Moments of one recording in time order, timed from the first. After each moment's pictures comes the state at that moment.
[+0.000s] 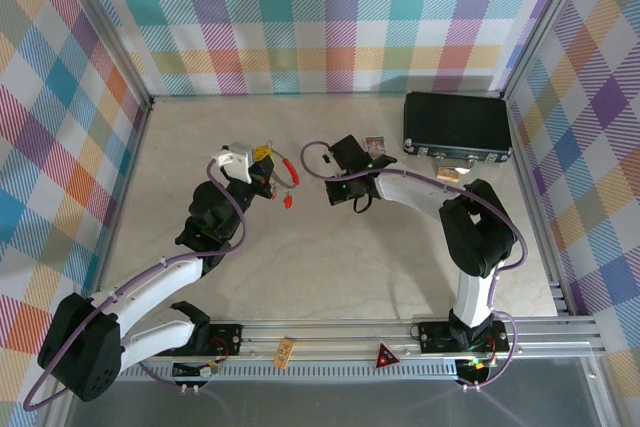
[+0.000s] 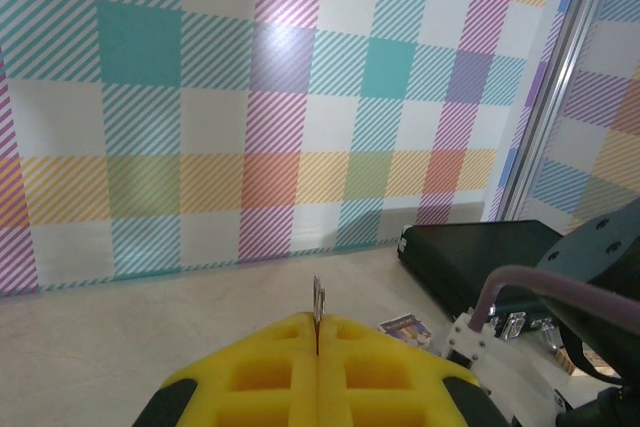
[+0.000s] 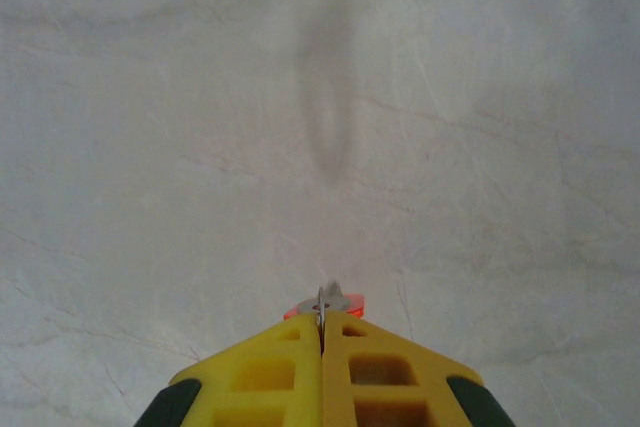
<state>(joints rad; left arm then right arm) -0.51 1.05 0.53 0.62 -0.09 -0.13 0.69 1.84 1.29 -0.47 -0.04 0.26</state>
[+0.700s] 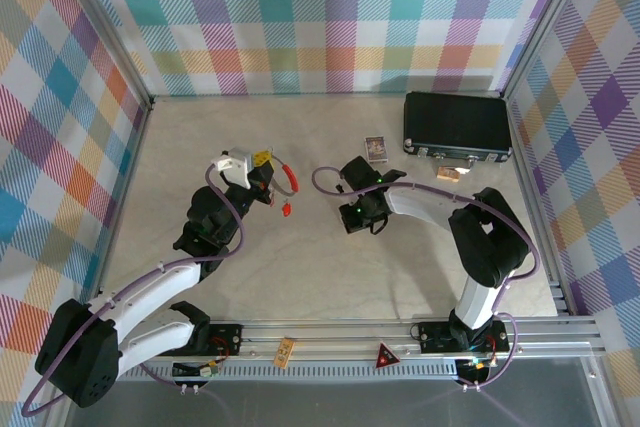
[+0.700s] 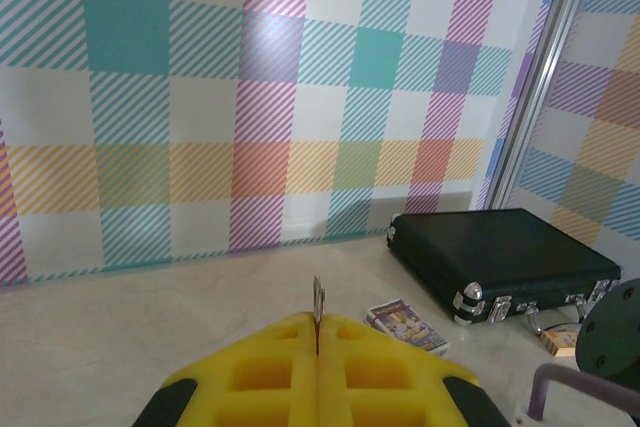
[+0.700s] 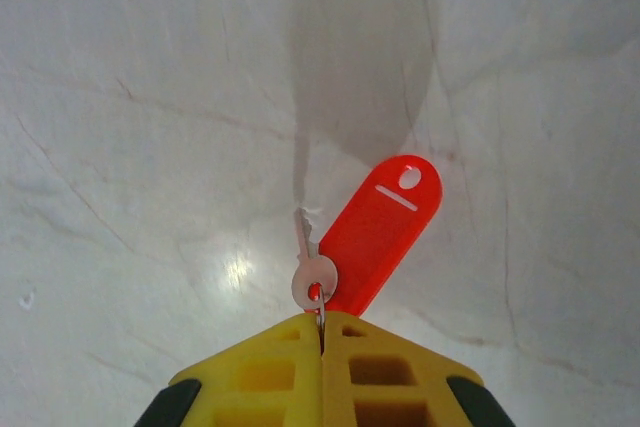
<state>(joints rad) -0.51 1.01 0.49 0.62 -0.07 -0.14 0.69 1.75 1.11 -0.65 -0.14 0.26</state>
